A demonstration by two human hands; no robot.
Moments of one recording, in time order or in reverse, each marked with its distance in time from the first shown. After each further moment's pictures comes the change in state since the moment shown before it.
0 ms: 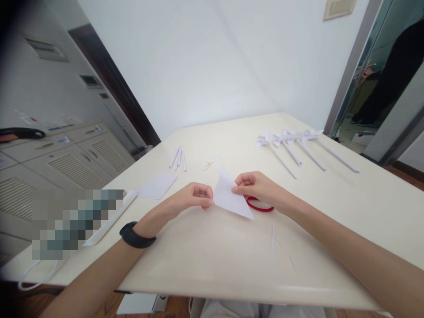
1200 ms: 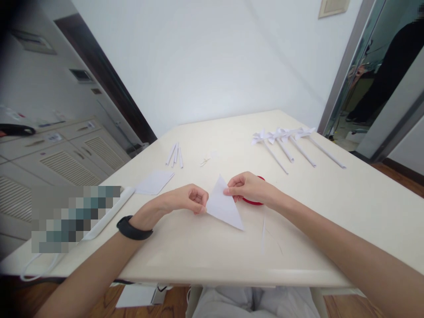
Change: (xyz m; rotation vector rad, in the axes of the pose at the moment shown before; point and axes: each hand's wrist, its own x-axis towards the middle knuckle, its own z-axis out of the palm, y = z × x) left_hand -0.004 0.005 0.001 0.046 -0.220 -0.109; right_hand -0.001 0.004 0.003 -0.211 -0.056 0.021
